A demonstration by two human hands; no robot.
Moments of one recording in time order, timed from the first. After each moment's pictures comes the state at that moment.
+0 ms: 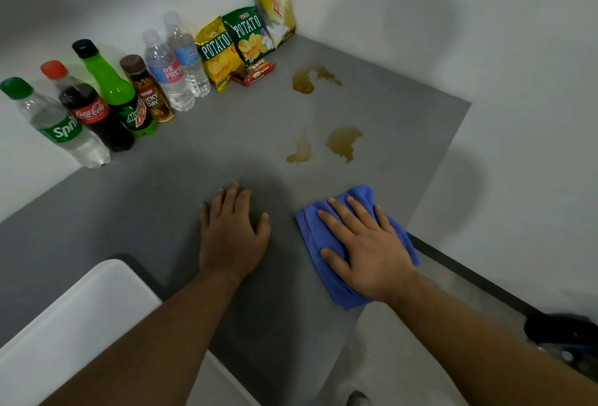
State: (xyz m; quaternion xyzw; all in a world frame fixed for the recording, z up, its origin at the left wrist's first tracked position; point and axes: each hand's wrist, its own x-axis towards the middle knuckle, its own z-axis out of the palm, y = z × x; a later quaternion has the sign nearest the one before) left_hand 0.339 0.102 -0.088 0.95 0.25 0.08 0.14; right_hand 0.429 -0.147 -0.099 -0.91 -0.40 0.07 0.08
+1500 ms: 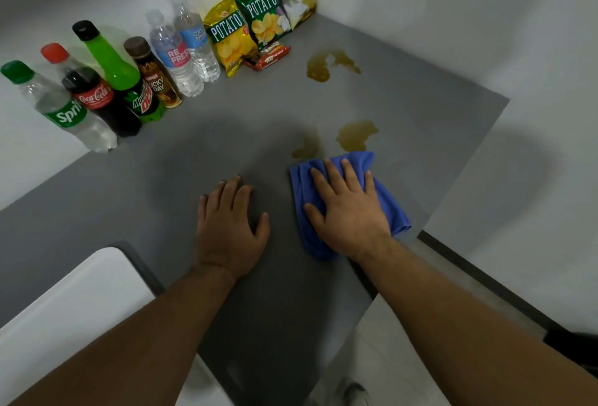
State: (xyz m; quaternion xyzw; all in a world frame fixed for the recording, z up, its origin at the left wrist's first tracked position) left_hand 0.342 0.100 -0.093 0.96 0.26 0.08 0.09; right_hand 0.489 -0.080 -0.095 -0.92 -0.38 0.08 0.06
